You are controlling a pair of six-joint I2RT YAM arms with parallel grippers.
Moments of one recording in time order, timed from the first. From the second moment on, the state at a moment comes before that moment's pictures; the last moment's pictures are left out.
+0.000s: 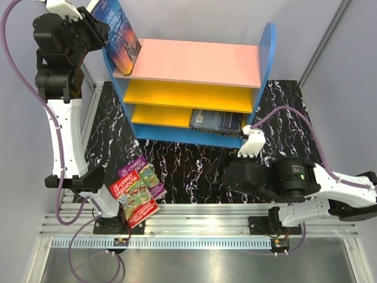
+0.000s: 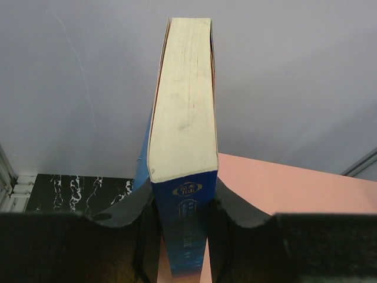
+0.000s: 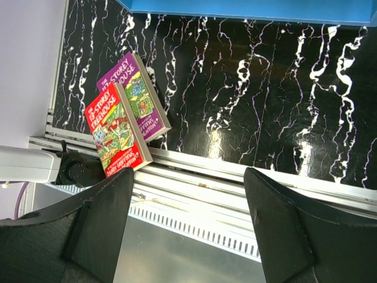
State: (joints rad) left arm -0.01 1.69 2.47 -0.73 0.12 -0.32; right arm 1.53 1.16 1.58 -1.34 0.80 1.29
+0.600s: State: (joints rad) left arm -0.01 1.65 2.44 -0.61 0.09 -0.33; right arm 1.53 1.15 1.56 -1.34 0.80 1.26
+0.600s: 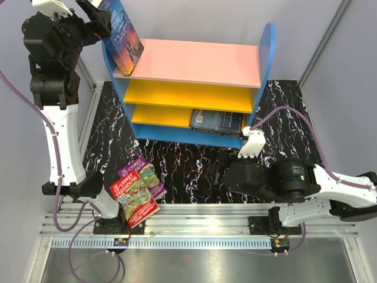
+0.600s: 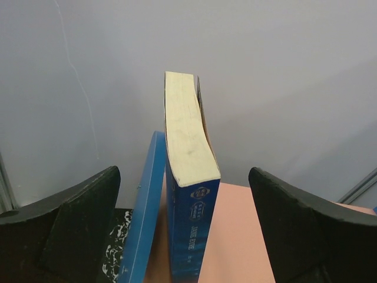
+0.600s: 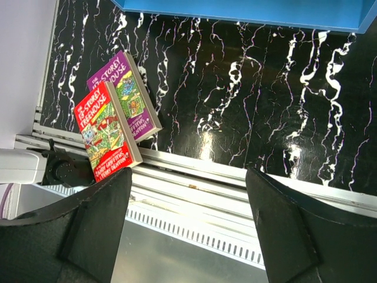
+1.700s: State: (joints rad) left arm -0.01 0.80 0.88 -1.25 -0.08 -0.98; right arm 1.28 1.50 1.48 -0.88 0.17 0.72
